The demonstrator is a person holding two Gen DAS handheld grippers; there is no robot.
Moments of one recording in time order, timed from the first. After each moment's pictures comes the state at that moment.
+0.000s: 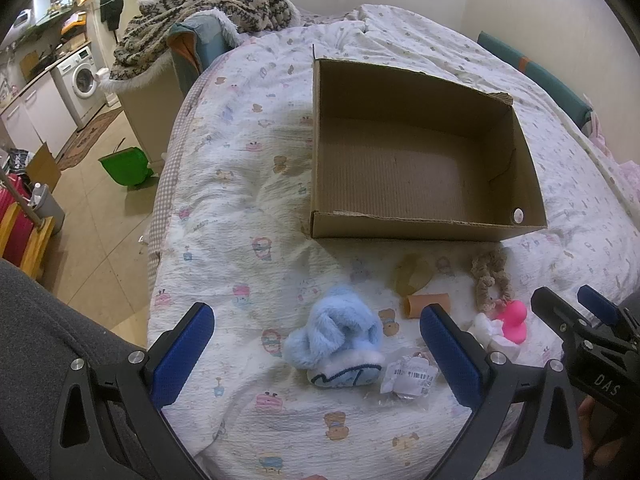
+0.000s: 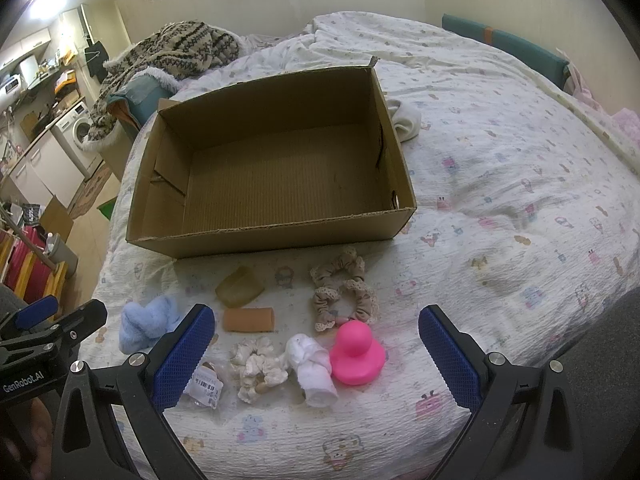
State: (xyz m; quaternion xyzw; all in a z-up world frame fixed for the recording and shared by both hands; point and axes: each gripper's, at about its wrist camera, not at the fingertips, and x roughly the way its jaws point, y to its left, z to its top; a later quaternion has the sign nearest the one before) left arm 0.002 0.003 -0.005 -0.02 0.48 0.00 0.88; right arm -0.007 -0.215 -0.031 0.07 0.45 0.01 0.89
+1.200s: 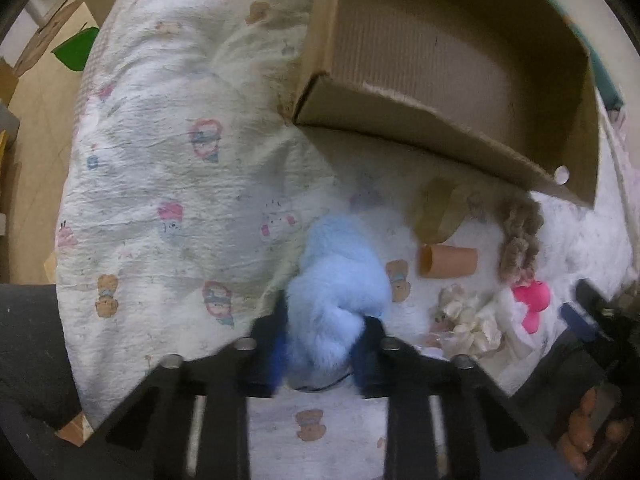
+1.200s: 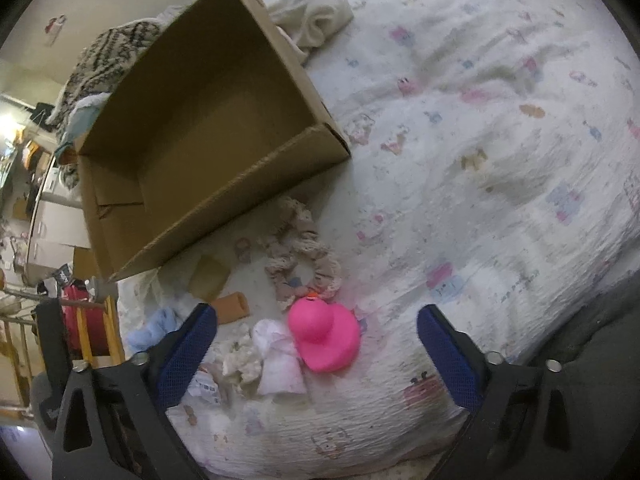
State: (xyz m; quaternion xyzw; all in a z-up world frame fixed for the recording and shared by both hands) left arm 0.059 0.012 -0.093 -0.10 0.67 -0.03 0.74; right arm 0.038 -0.292 -0.093 0.27 0.60 0.02 0.75
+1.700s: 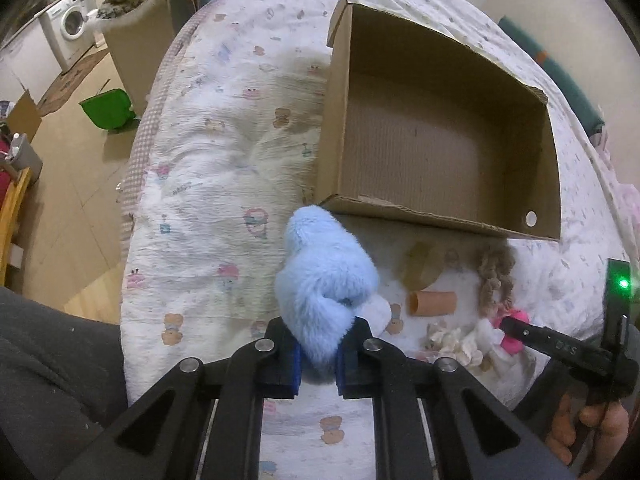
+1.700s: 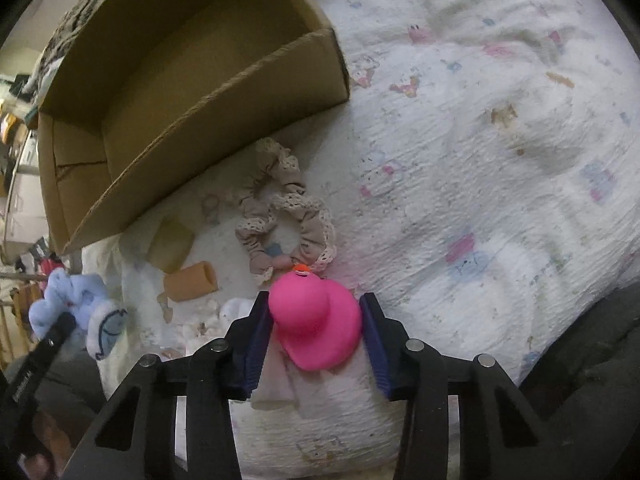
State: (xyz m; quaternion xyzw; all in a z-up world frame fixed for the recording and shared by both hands) left arm 0.046 0.029 -0.025 -0.08 0.57 -0.01 0.82; right arm 0.046 -0.266 -0.112 0.21 0.63 0.00 0.74
